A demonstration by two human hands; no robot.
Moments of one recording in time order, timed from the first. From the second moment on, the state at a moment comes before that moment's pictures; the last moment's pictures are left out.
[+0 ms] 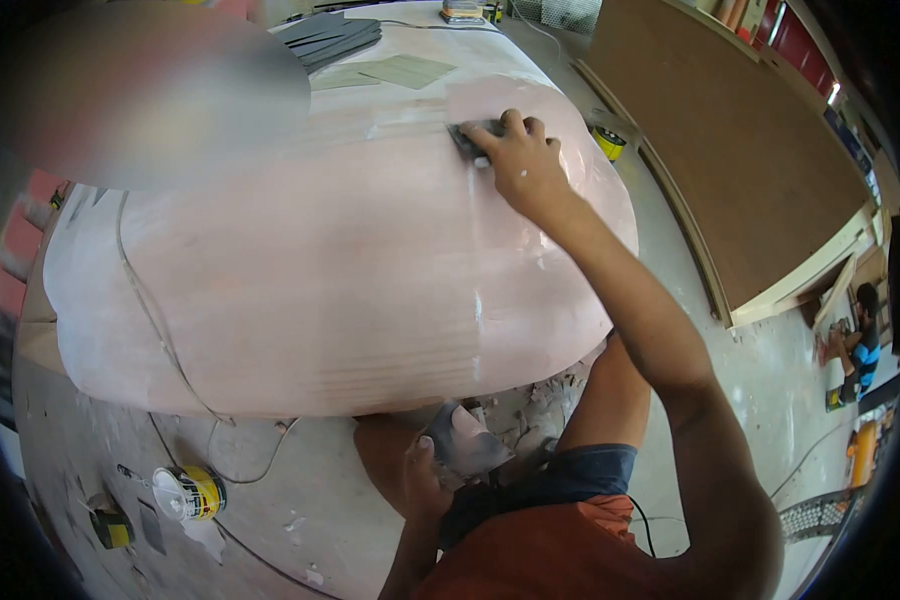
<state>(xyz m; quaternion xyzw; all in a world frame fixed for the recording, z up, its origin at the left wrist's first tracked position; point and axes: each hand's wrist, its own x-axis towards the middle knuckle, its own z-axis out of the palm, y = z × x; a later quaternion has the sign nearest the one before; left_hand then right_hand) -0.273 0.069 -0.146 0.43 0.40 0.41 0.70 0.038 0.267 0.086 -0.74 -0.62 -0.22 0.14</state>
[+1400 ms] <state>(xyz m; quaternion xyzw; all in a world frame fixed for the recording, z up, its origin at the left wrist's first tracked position) -0.181 0.097 0.038 0.83 0.10 0.42 0.36 0.018 -0.009 0.032 -0.25 -0.17 0.66 0.69</state>
